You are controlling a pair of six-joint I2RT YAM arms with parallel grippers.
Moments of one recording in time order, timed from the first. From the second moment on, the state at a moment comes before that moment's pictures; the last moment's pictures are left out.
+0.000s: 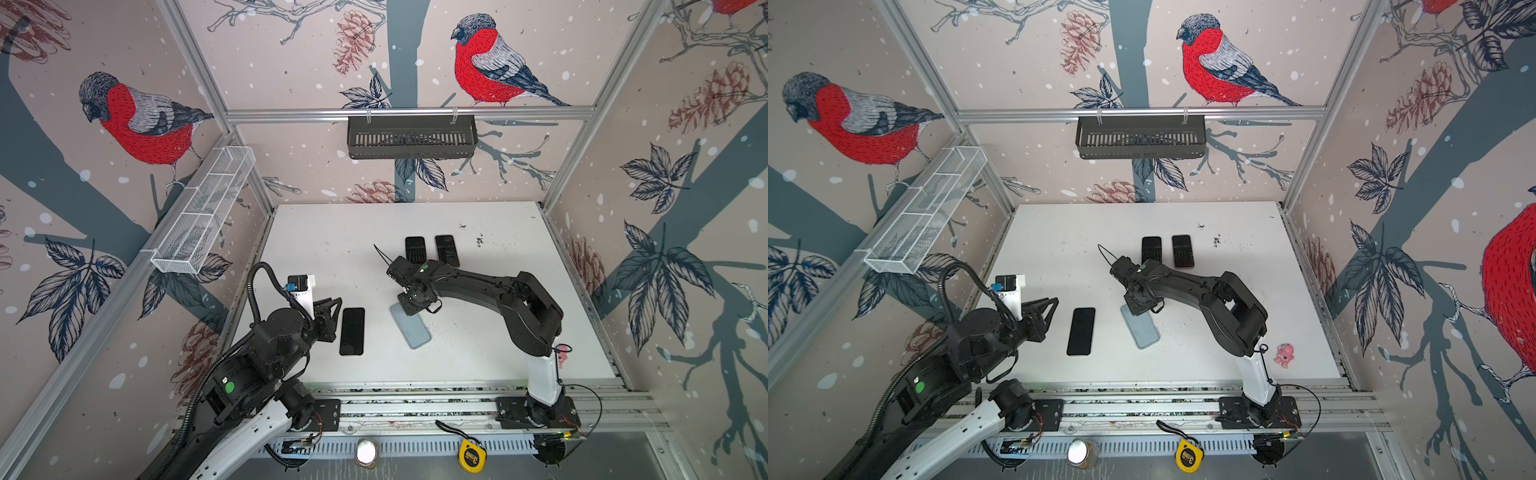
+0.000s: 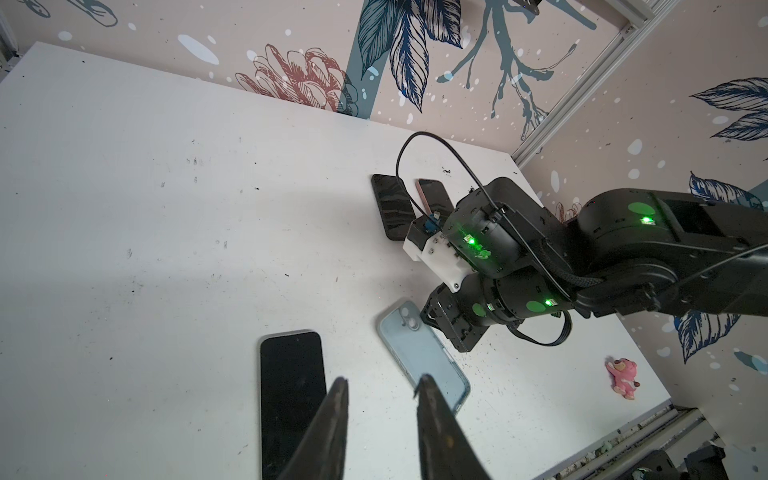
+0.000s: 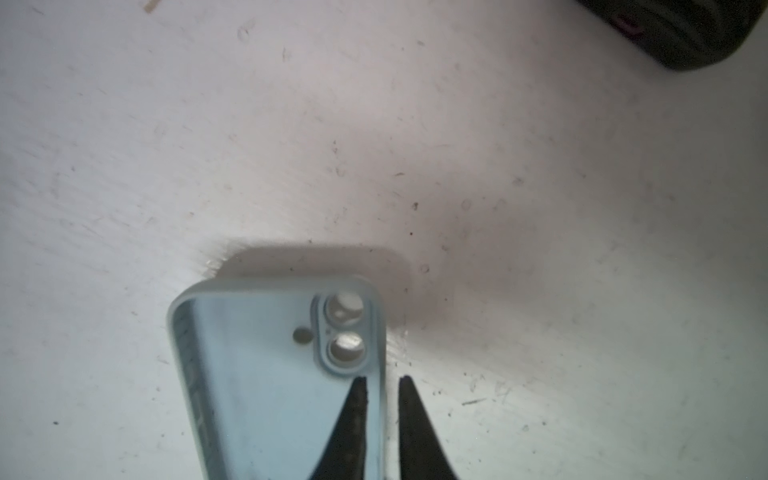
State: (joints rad) left arm -0.72 0.44 0.78 -0.75 -0.24 -0.54; right arm 0.91 2.02 1.48 -0.83 0.13 0.34
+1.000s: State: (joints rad) left arm -0.72 0.47 0.78 -0.75 -0.24 -0.55; right arm 0.82 1.83 1.18 -0.70 0.14 0.31
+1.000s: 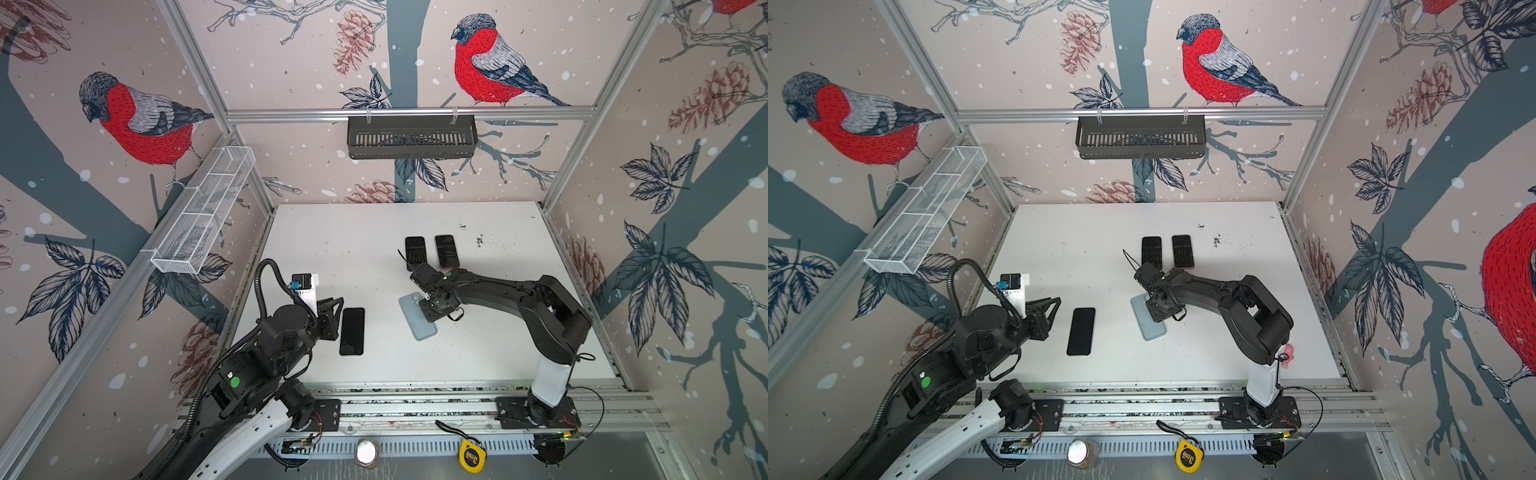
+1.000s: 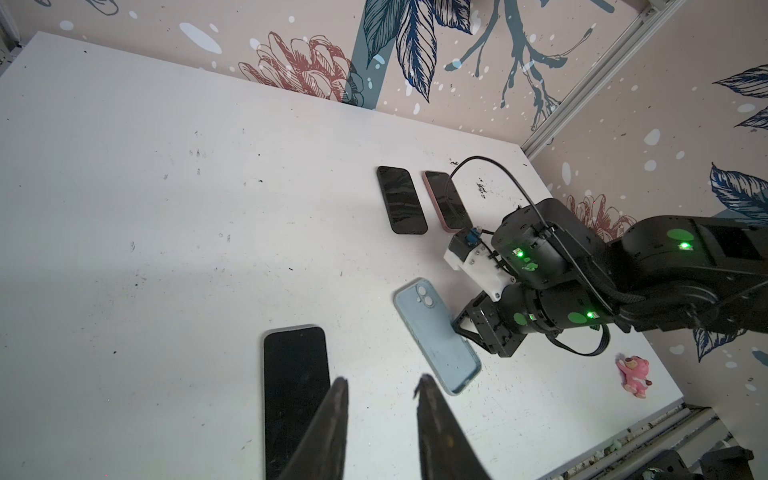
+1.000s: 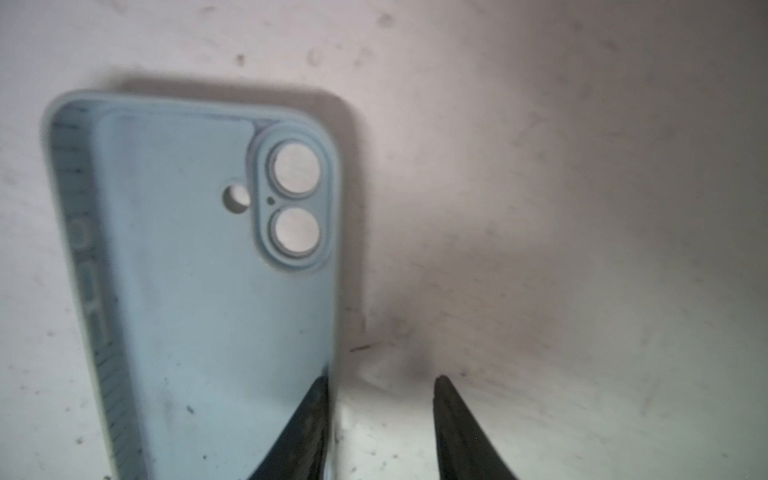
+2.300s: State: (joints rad) left arm -0.72 0.55 0.78 -0.75 -0.24 -0.55; right arm 0.88 1.70 1.06 -0.61 0.14 0.14
